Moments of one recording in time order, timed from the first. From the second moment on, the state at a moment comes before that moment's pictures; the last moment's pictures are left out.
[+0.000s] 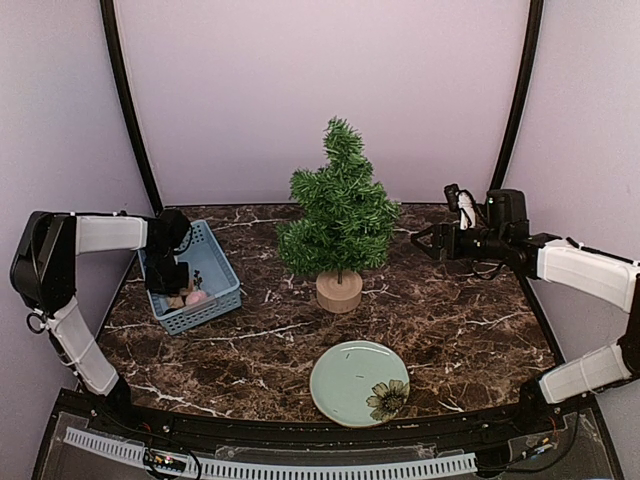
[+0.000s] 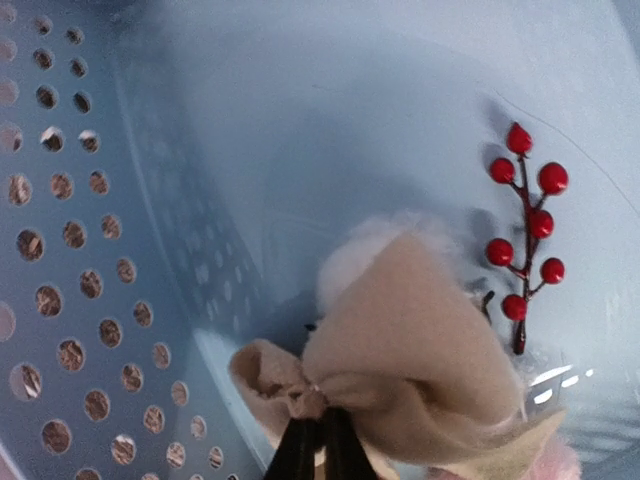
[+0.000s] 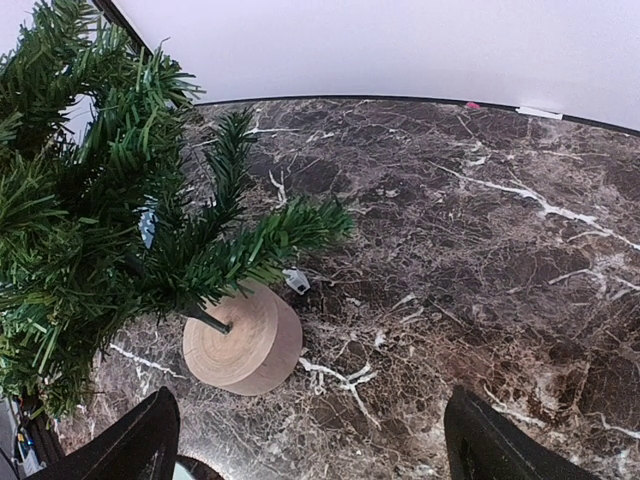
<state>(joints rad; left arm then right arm) -0.18 1.71 1.08 -0.76 -0.26 -0.42 0.31 1.27 0.81 -0.04 -0.45 0.21</state>
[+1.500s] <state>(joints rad) -0.70 1.16 1.23 -0.47 0.03 0.29 0.32 1.21 0.81 0.00 -0.46 0.22</state>
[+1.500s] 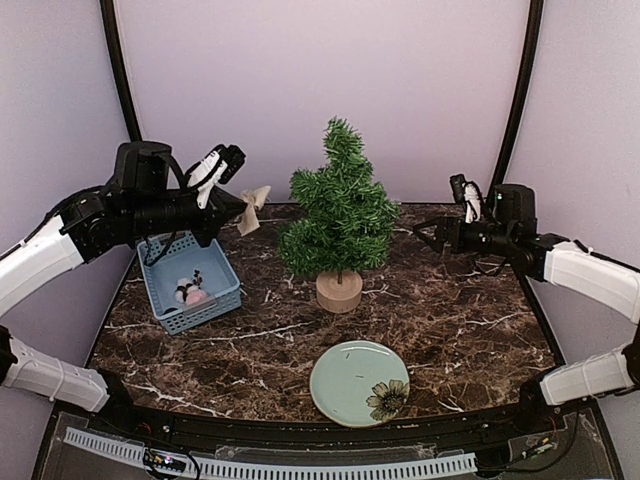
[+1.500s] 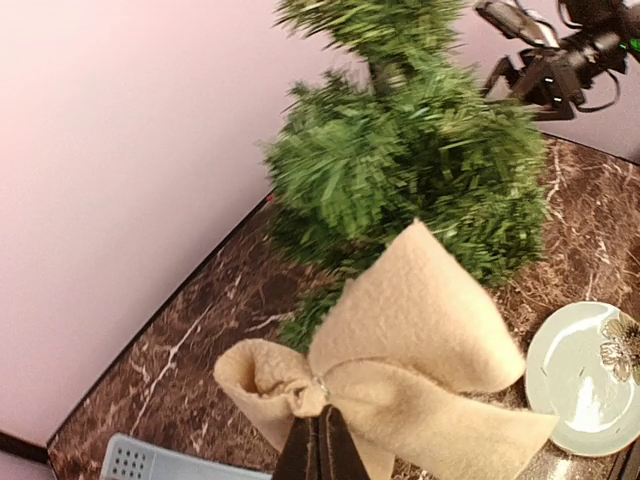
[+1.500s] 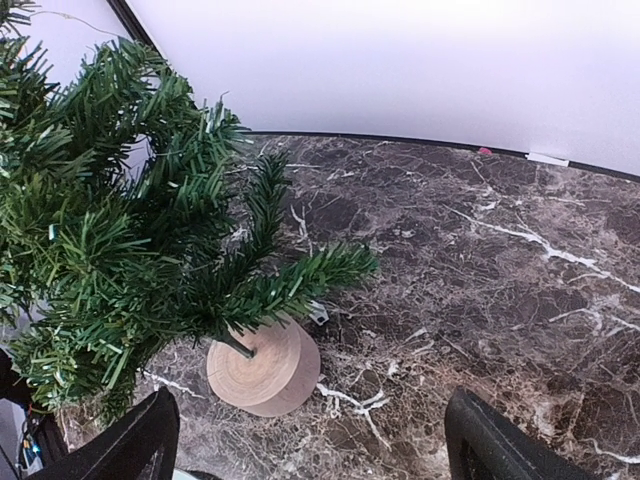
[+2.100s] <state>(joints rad) -0.84 1.18 0.86 -0.02 -0.11 0.78 0.32 1.17 0.78 0.02 -0.46 0.23</state>
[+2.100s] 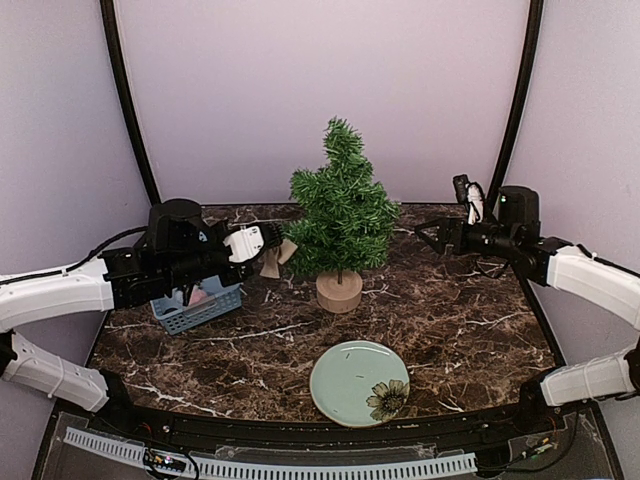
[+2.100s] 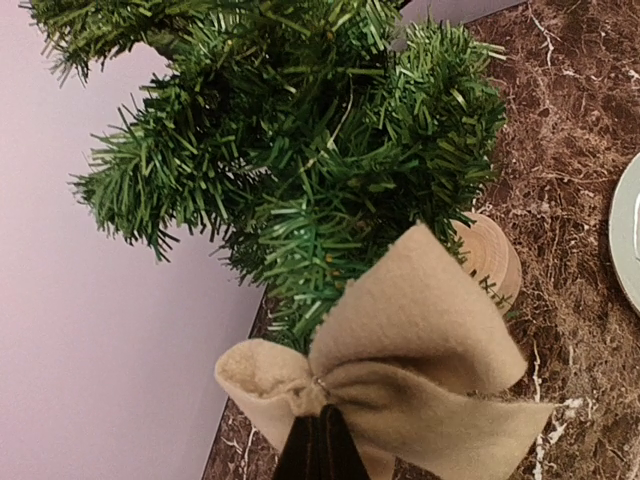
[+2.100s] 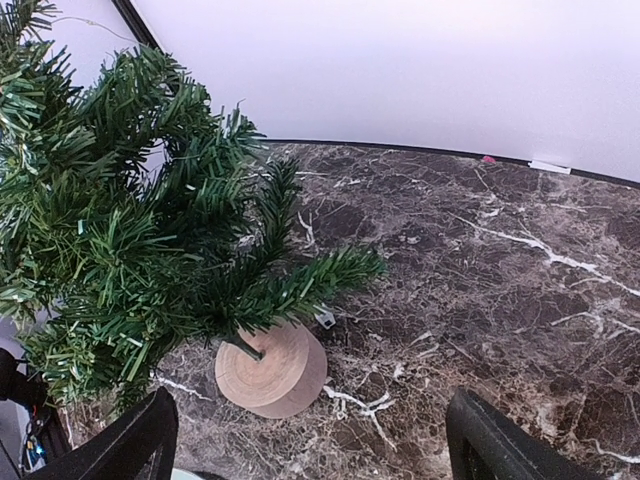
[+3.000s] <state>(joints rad) -0.88 1.25 0.99 0.07 -0.17 0.74 0.32 1.14 0.74 0.03 -0.44 0.23</state>
